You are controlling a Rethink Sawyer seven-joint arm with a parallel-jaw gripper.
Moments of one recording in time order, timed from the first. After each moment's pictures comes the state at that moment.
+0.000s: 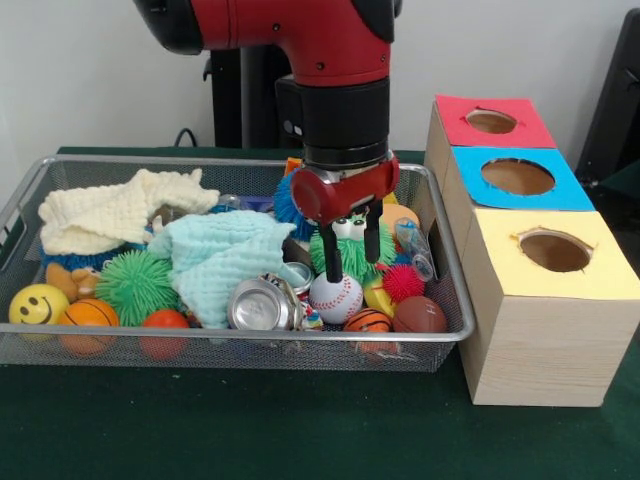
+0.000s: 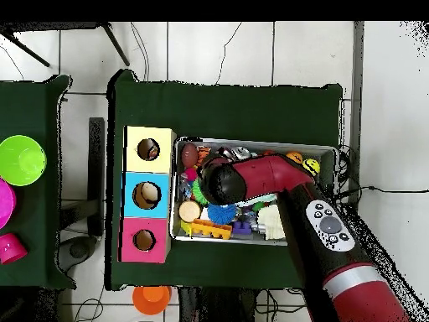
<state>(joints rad) -0.56 -0.57 0.50 1.63 -0.61 0.45 1.21</state>
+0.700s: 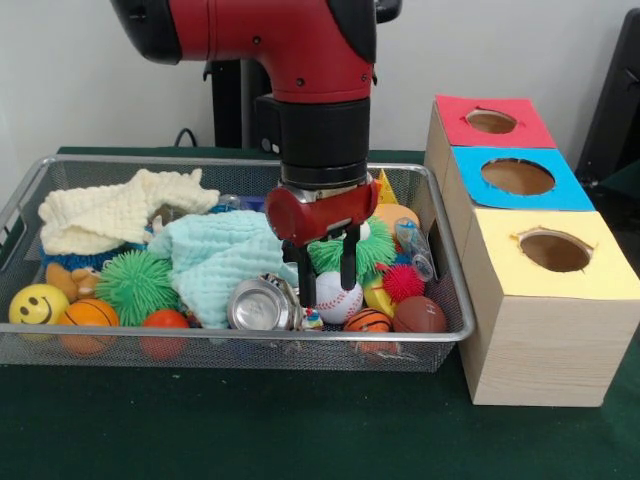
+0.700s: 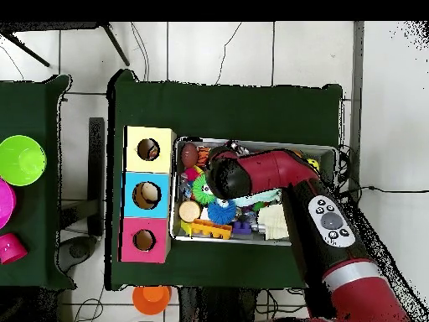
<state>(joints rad) -0.54 -0.54 0.45 1.56 -0.63 0.41 1.21</state>
